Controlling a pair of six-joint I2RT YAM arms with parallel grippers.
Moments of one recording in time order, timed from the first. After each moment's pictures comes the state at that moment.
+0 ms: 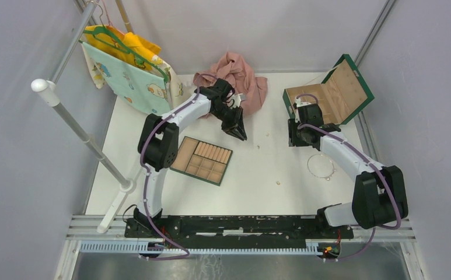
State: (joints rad) left arm -0.53 2.17 1.80 -0.84 0.80 -0.37; right arm 0.25 1.39 0.90 -0.46 0.07 0.18
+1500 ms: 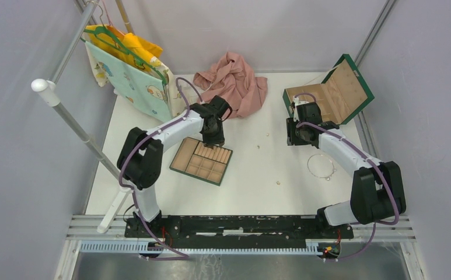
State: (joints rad) left arm -0.62 1.85 1.42 -0.82 -0.10 -0.66; right arm 0.25 1.42 0.92 -0.46 0.05 0.17
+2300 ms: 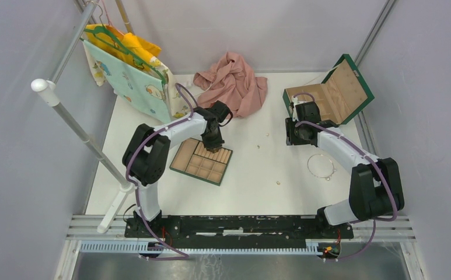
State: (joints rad) left arm -0.61 1.92 1.37 -0.78 -0.16 -0.82; right arm 0.25 1.45 0.93 -0.46 0.04 0.17
